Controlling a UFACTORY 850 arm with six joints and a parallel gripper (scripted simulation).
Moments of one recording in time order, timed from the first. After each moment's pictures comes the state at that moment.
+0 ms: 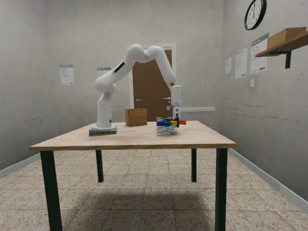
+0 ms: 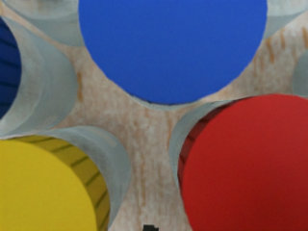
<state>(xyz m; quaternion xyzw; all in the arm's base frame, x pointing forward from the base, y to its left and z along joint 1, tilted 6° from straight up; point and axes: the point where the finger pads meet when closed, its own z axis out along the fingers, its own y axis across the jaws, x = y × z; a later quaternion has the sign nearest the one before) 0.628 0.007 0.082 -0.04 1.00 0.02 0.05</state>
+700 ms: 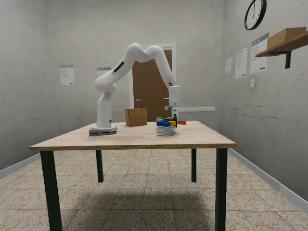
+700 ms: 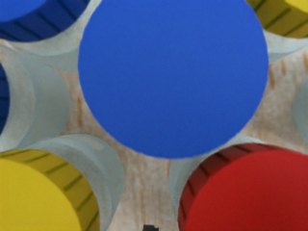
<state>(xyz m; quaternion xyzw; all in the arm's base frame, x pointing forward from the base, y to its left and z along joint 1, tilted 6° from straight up) 0.613 0.006 0.080 -0.04 1.00 0.02 0.05</state>
